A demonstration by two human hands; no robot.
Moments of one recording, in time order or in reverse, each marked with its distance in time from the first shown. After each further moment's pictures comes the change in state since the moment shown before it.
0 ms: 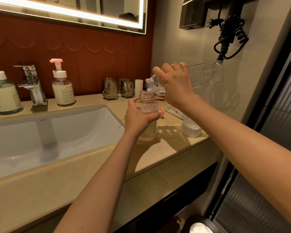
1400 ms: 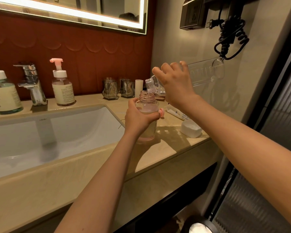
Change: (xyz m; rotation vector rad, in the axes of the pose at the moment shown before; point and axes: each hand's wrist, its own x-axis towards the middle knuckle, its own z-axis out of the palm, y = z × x) left_hand 0.002 -0.001 0.001 0.021 0.009 -0.003; right_hand -0.001 -0.002 -0.007 -0.012 -0.013 -0.028
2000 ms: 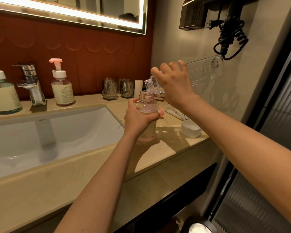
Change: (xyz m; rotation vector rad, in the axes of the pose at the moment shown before) left_hand -0.001 0.001 0.000 0.000 0.002 -0.001; right_hand -0.001 -0.001 0.000 -0.014 0.035 -0.018
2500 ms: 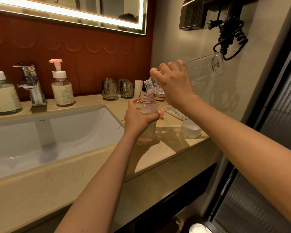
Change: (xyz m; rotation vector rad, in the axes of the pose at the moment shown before) left_hand 0.000 -0.001 0.000 0.000 0.000 0.005; right_hand 0.001 0.002 0.001 -0.049 0.025 -0.032
